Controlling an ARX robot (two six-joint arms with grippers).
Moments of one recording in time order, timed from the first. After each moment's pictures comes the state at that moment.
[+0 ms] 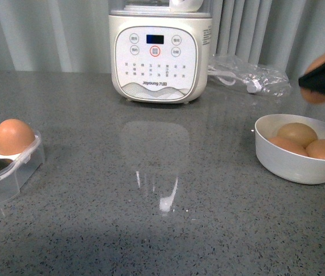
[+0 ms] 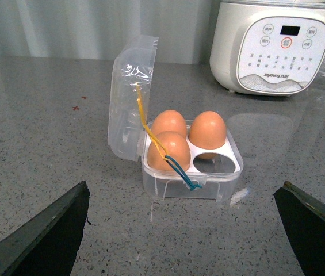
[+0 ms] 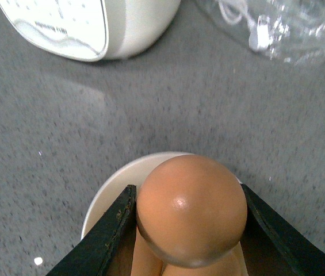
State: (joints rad) left arm 0.00 0.00 0.03 0.00 0.00 0.00; right arm 0.13 1.38 0.83 0.17 -0.19 -0.08
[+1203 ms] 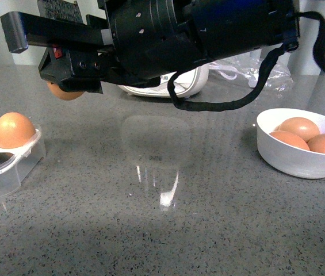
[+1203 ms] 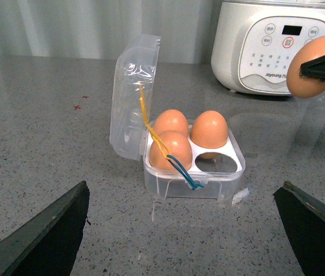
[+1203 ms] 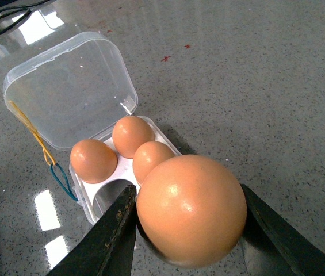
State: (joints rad) left arm 0.00 0.00 0.03 0.00 0.00 0.00; right arm 0.60 1.78 1.20 0.23 -0.47 0.07
